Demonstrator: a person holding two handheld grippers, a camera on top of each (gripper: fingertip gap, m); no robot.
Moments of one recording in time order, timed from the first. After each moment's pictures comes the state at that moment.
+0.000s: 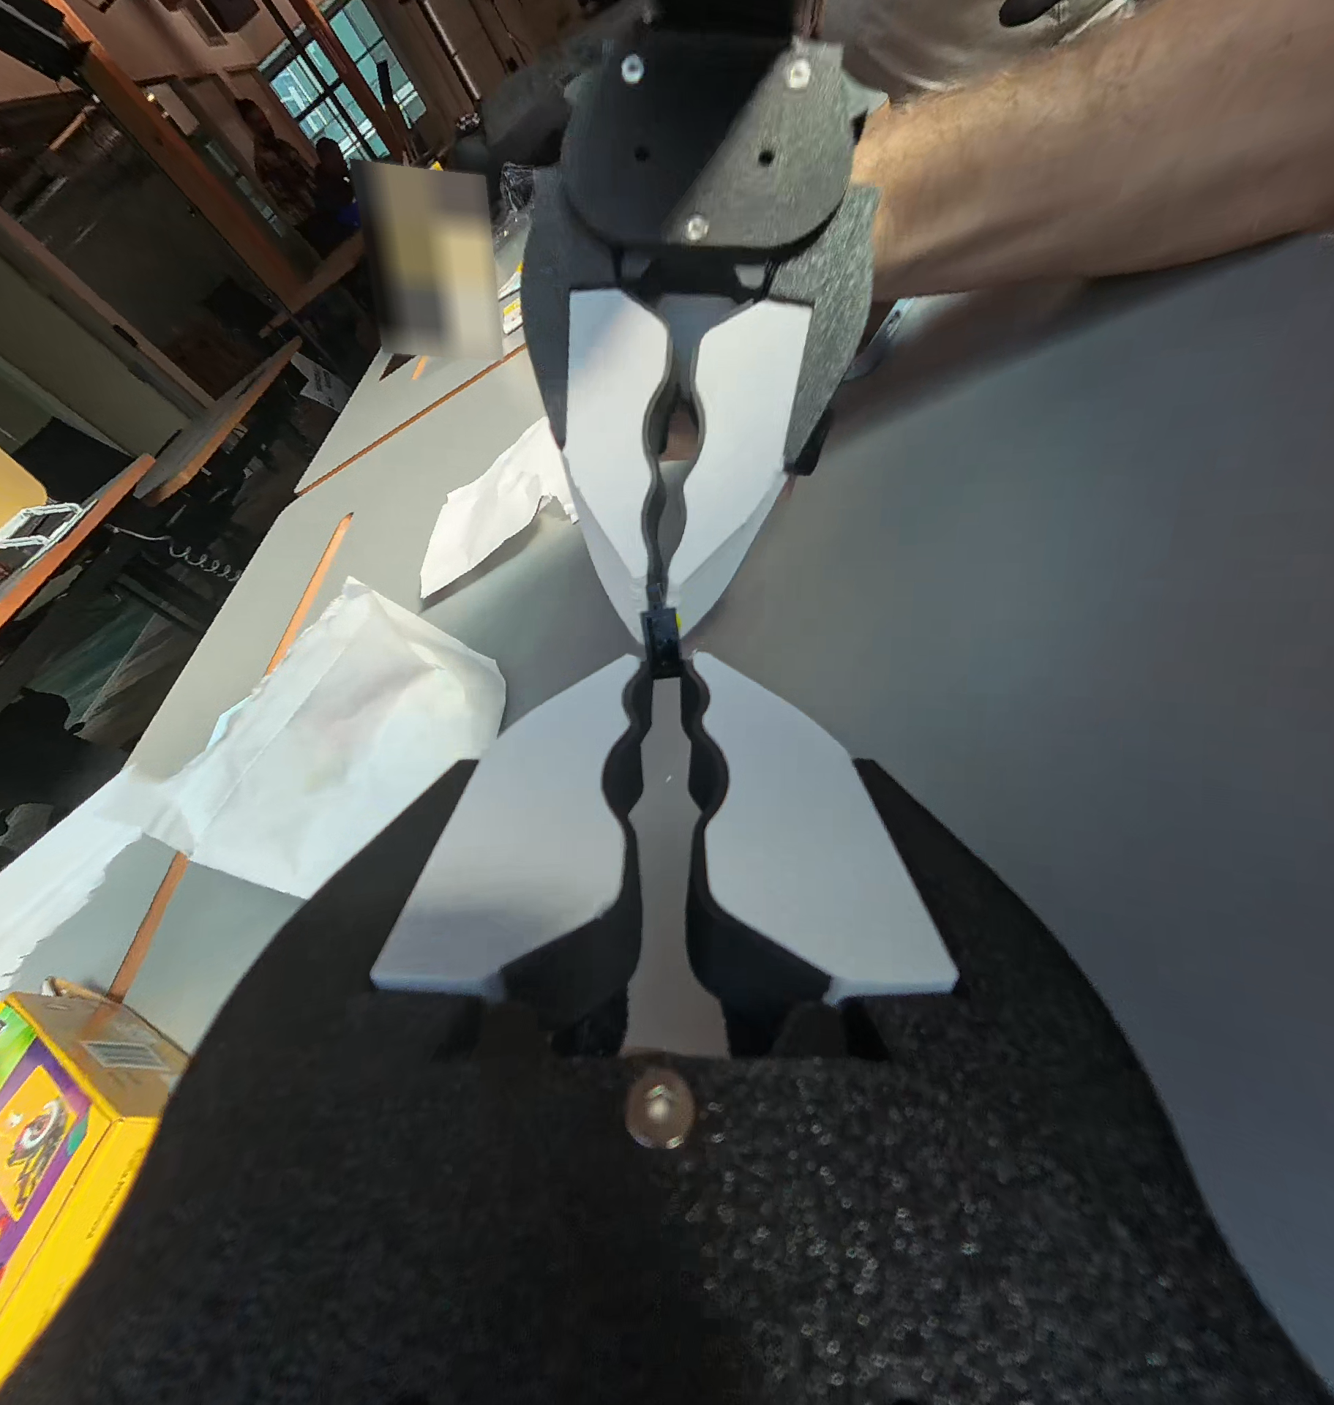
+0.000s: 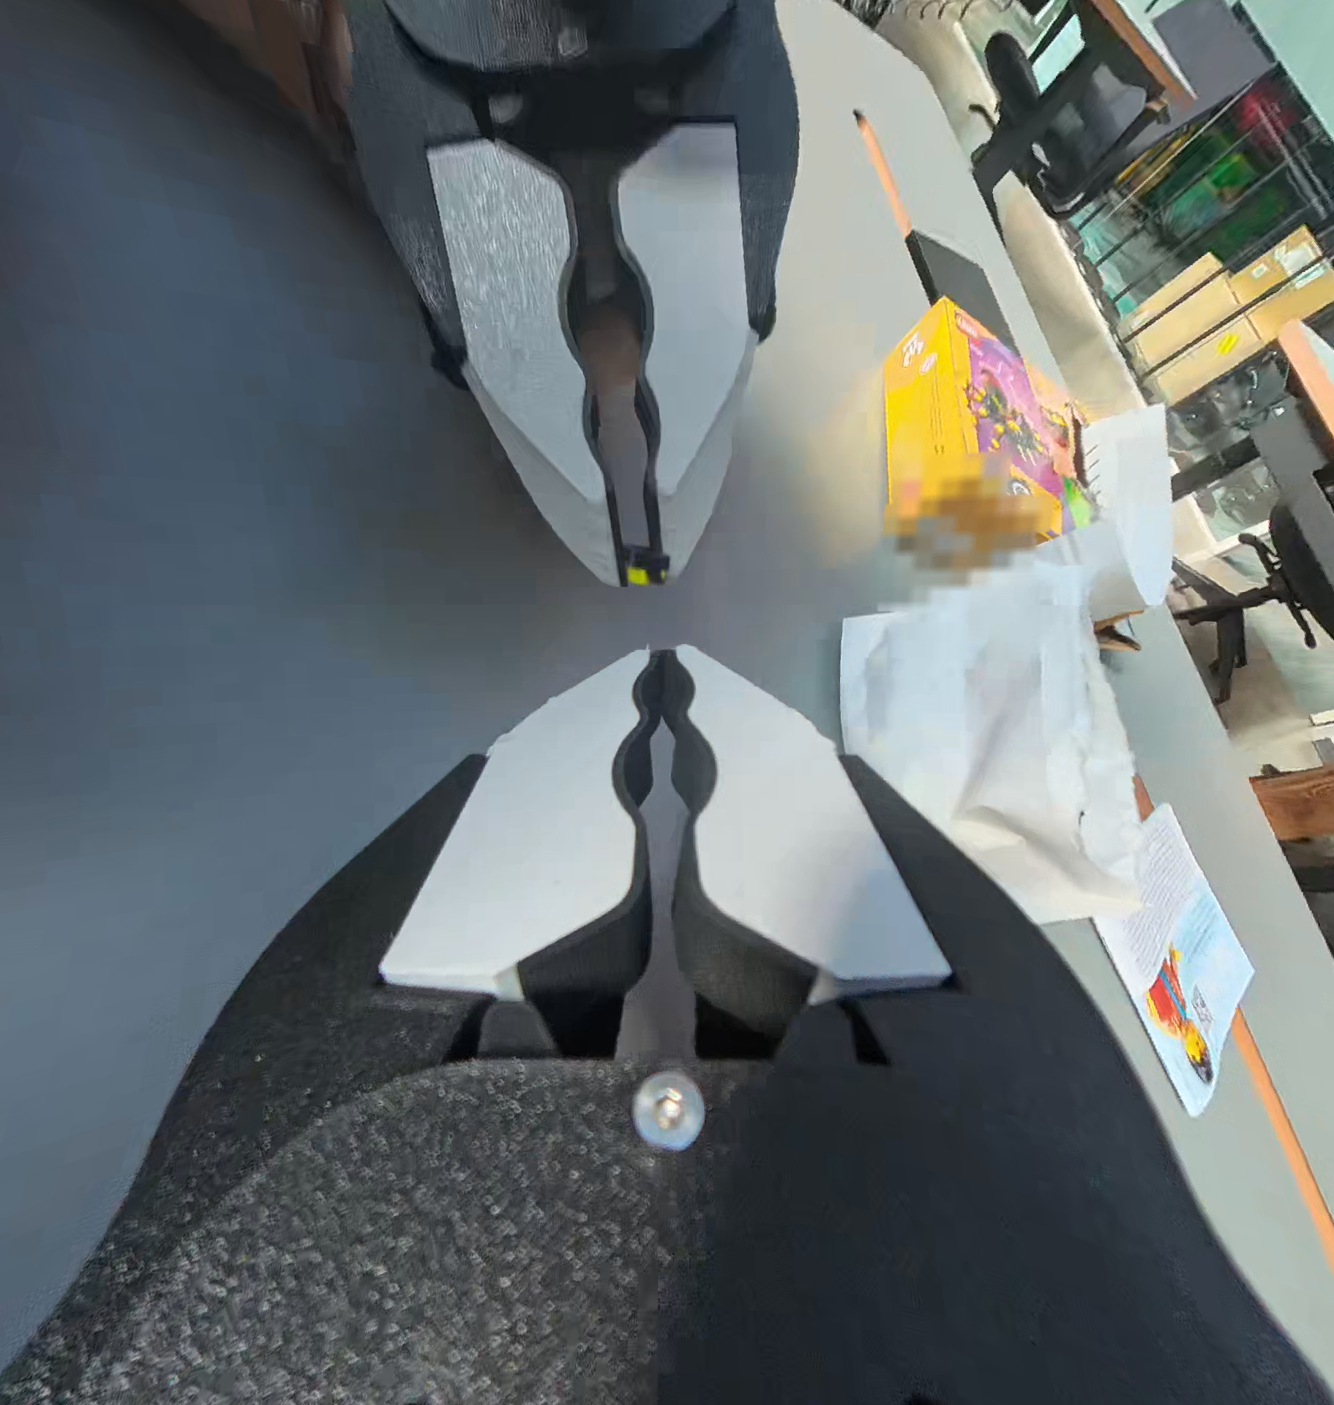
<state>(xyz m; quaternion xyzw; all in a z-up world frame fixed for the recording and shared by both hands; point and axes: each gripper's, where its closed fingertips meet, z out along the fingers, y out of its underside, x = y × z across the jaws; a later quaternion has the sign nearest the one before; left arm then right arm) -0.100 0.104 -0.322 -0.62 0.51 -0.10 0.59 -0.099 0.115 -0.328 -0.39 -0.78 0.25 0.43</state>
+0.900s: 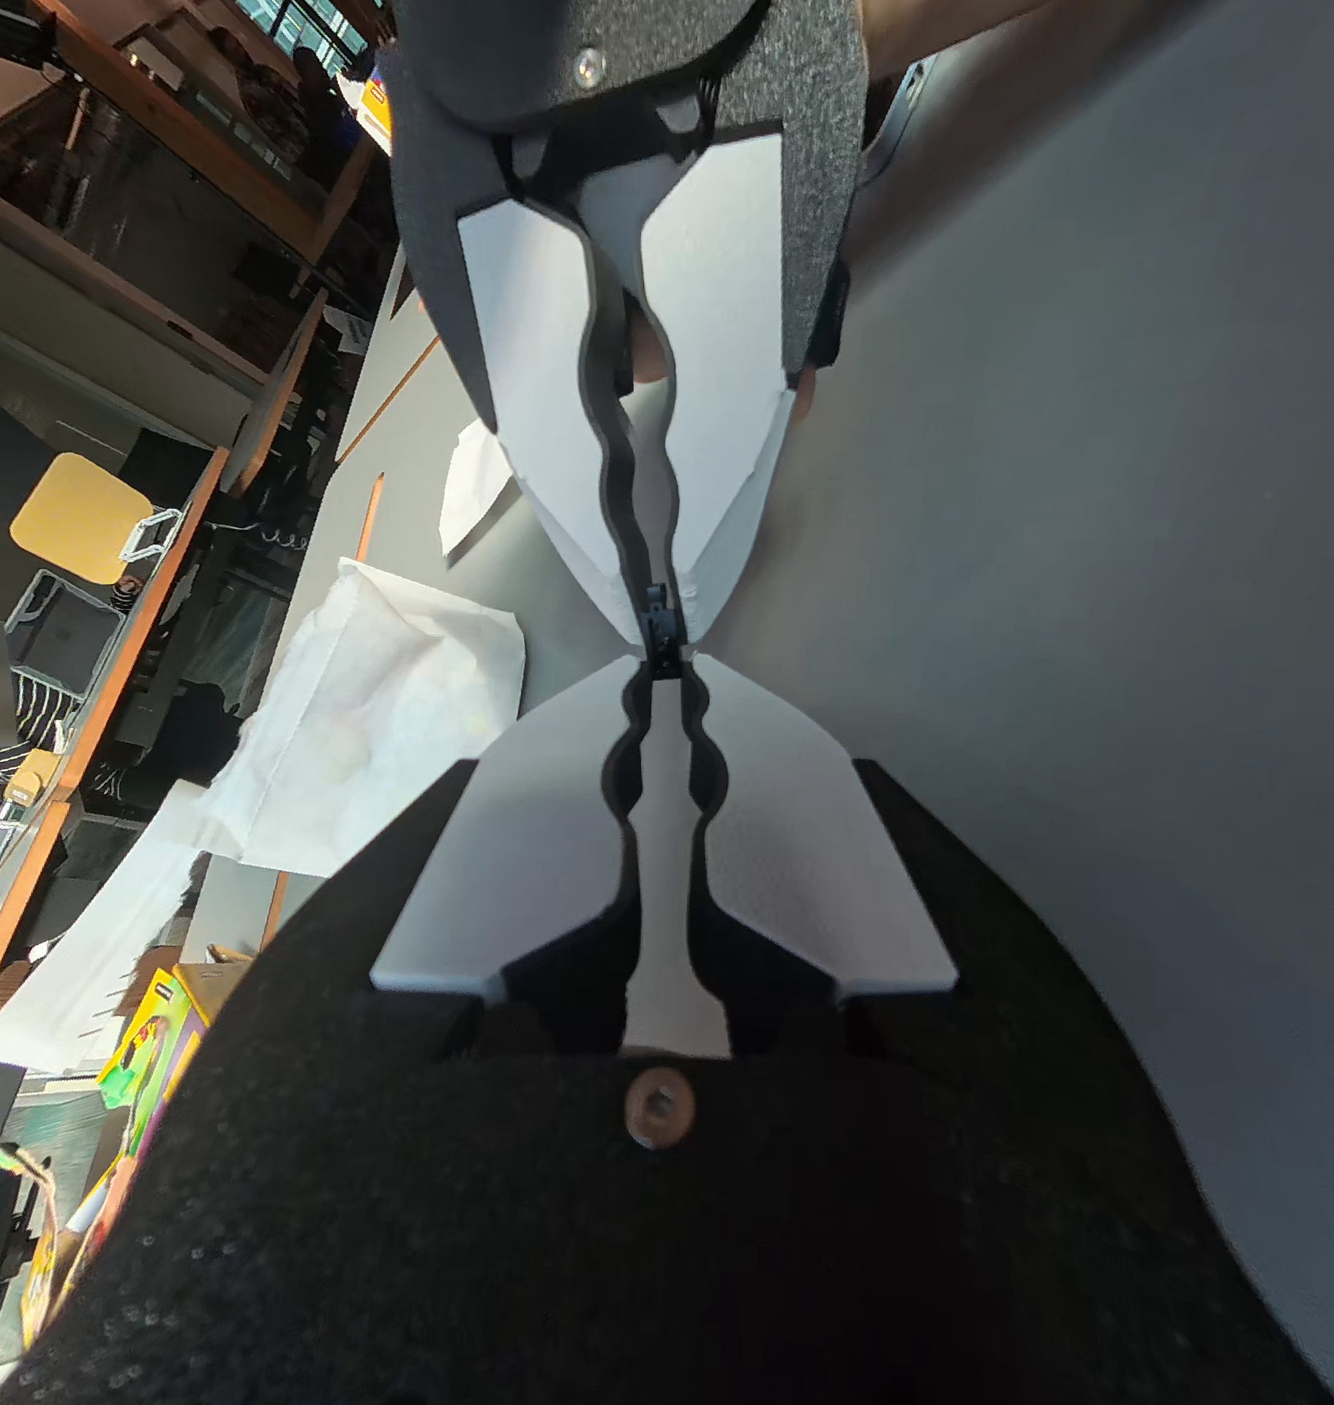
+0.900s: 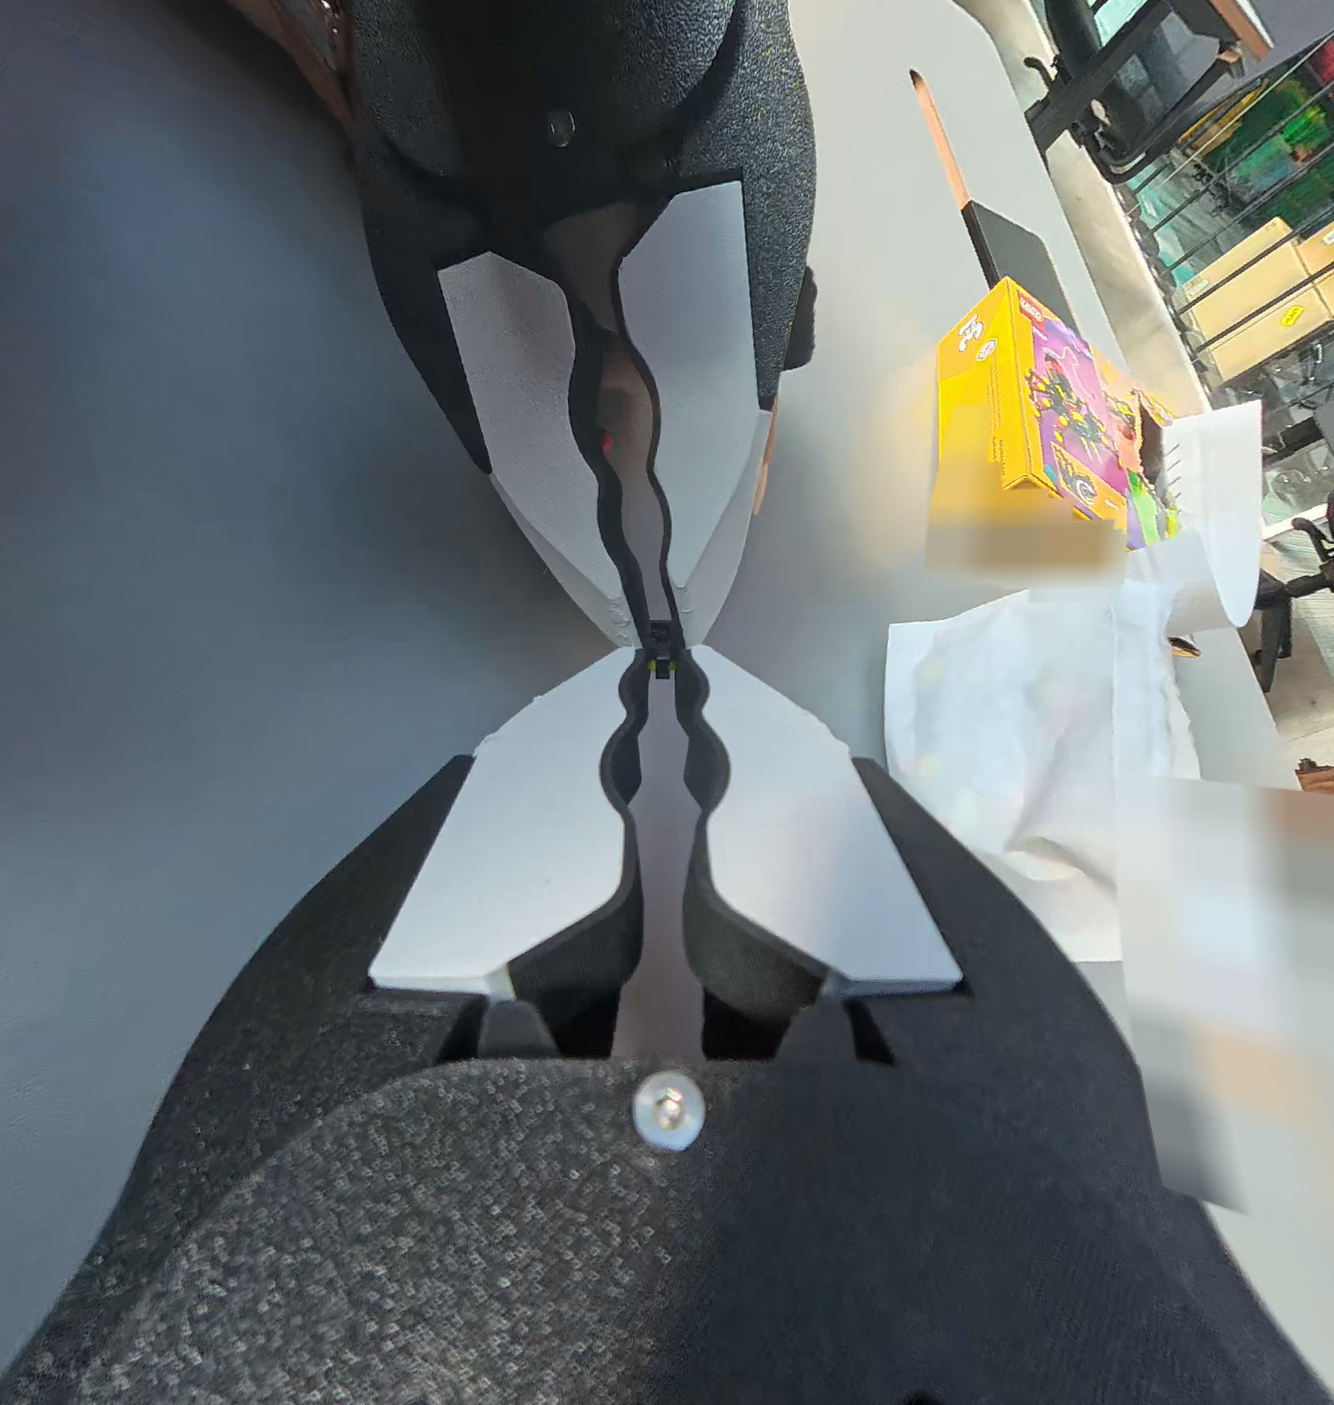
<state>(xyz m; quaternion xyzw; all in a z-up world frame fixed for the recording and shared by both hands) -0.100 0.110 -0.343 -0.61 0.56 0.02 0.56 -0.105 0.105 -0.341 -0.39 -0.79 0.24 0.41</state>
